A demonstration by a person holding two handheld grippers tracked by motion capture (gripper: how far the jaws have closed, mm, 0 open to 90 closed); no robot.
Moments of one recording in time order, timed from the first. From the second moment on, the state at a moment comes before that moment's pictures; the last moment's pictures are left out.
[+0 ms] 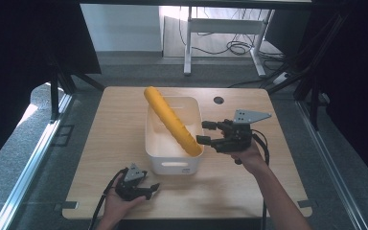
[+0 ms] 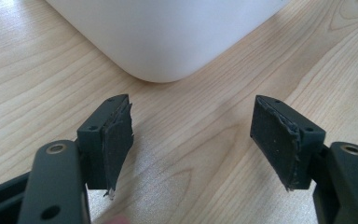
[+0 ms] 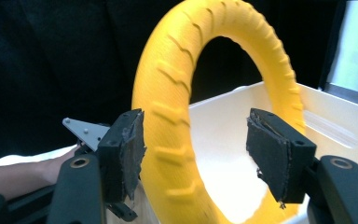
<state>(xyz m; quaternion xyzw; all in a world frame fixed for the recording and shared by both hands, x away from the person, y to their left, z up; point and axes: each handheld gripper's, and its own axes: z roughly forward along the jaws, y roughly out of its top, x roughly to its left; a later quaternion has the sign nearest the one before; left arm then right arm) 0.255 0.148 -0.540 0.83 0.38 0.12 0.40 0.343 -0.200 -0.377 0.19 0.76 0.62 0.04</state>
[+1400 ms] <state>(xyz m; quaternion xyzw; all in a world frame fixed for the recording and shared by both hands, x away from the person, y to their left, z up) 0.255 0.149 -0.540 0.83 0.38 0.12 0.39 0.320 -0.293 -0.488 0.32 0.79 0.51 0.09</state>
